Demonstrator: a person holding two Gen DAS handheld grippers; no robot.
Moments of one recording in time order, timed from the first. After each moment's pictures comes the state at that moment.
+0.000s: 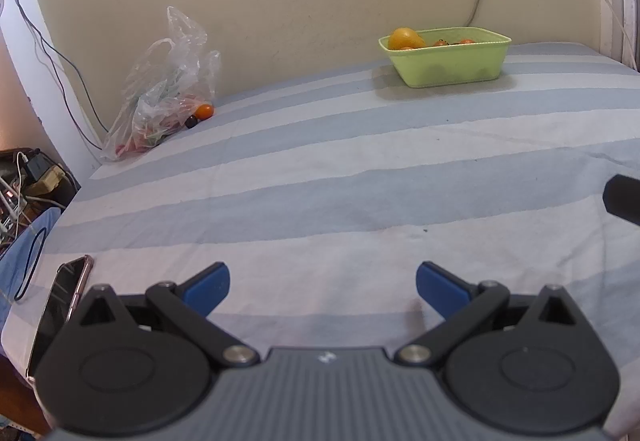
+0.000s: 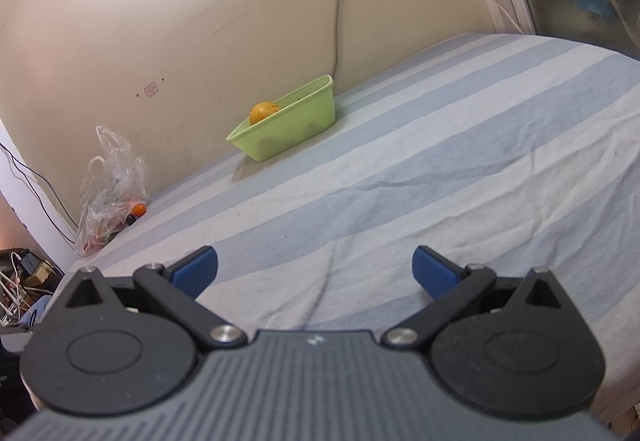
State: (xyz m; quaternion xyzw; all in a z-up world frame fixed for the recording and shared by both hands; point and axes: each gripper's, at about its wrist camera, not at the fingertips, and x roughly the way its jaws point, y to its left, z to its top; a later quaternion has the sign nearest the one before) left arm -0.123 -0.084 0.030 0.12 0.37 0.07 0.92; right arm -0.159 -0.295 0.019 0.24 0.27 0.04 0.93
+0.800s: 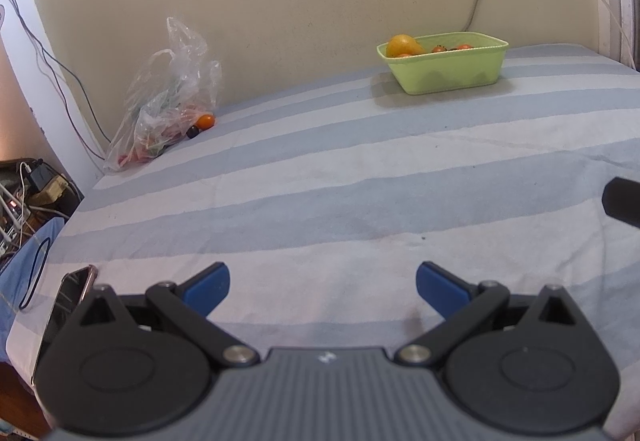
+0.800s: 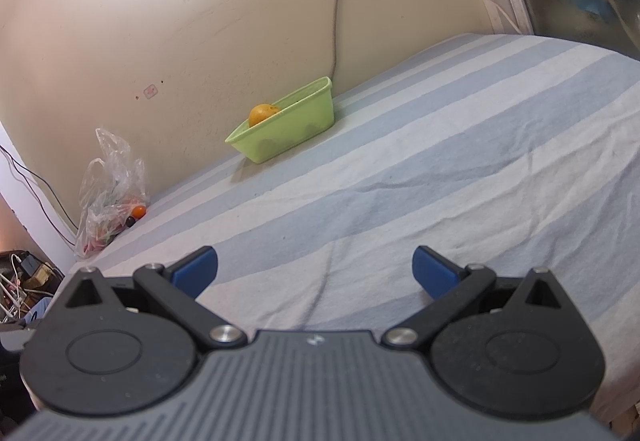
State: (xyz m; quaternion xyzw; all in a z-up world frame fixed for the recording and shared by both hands) left arm -0.124 -0.089 0.033 0.13 0.36 0.07 0.92; right arm -0.162 -0.295 0.021 0.24 0.27 0.03 0.93
